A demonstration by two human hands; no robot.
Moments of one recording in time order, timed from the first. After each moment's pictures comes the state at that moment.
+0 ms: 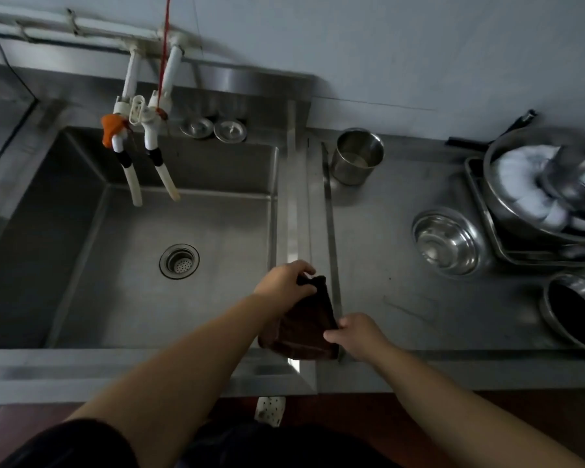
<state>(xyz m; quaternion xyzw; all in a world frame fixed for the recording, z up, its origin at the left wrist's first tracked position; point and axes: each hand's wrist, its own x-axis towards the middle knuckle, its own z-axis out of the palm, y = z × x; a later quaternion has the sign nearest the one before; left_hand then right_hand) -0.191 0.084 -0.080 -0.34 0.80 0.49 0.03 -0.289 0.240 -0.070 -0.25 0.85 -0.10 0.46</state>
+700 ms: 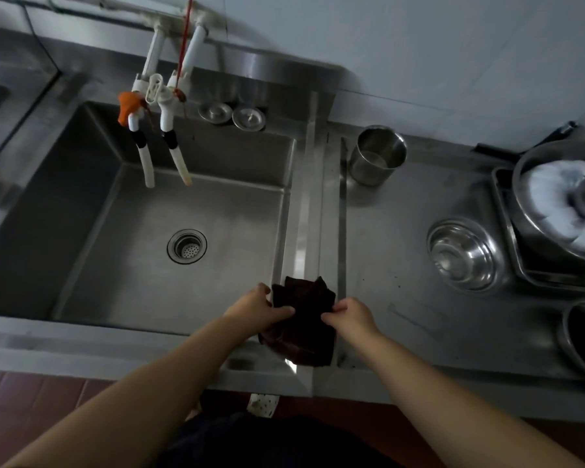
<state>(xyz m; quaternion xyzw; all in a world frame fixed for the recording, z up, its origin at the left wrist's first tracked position) -0.140 0.089 -0.122 -0.49 0.69 0.52 0.12 -0.300 0.214 -0.098 -0.19 0.86 -0.22 0.42</state>
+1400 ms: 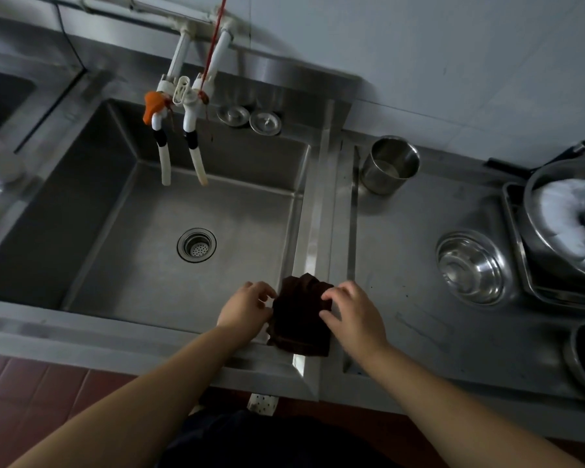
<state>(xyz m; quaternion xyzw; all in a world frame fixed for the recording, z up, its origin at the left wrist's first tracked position) -0.112 0.088 -0.114 -0.49 0.74 0.46 -0.01 -0.289 0.210 -0.078 -0.56 0.80 -0.14 0.15</state>
